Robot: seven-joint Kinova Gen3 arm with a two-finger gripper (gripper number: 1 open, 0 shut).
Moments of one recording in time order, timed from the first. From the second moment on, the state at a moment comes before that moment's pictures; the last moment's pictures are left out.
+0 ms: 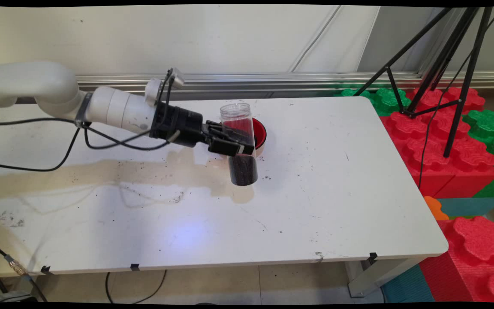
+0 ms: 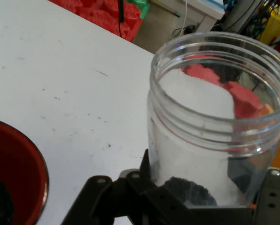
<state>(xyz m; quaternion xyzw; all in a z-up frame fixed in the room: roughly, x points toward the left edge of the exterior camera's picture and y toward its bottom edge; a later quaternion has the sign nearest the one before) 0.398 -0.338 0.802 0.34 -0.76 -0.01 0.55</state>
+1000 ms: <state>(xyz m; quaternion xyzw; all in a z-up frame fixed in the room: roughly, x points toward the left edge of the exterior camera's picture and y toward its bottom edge) 0.422 -0.367 0.843 0.46 -0.69 -0.15 0.54</state>
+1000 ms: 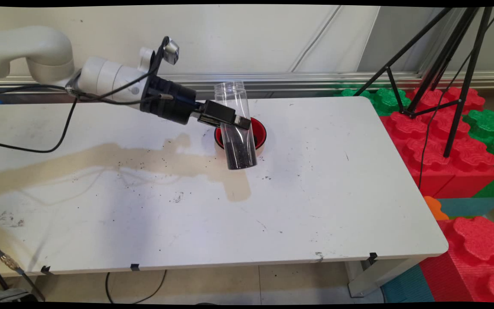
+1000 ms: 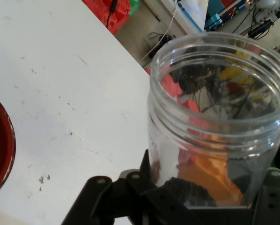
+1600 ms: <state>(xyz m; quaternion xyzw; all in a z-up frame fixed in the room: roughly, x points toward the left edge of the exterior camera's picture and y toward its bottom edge) 0.439 -0.382 0.842 0.52 -0.65 -0.21 0.51</state>
